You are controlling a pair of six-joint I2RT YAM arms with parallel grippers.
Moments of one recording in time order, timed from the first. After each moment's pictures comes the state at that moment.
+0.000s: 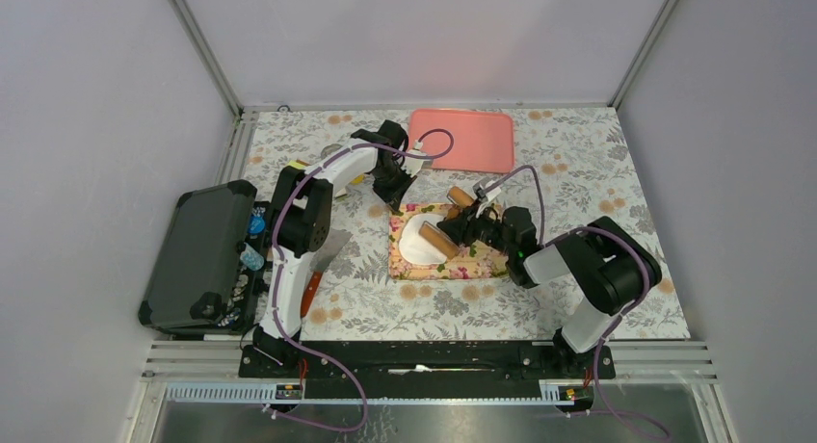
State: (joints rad) left arm -0.47 2.25 1.82 -0.90 0.30 0.37; right arm 0.50 1.70 0.40 1.13 -0.45 0.28
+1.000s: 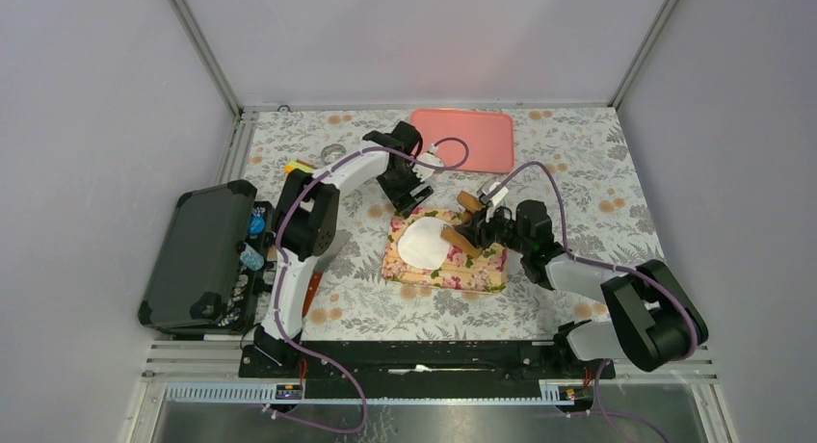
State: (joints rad) left arm -0.53 2.25 1.84 -0.91 0.19 0.48; right arm 0.43 1.37 0.40 0.66 -0.47 -0.02
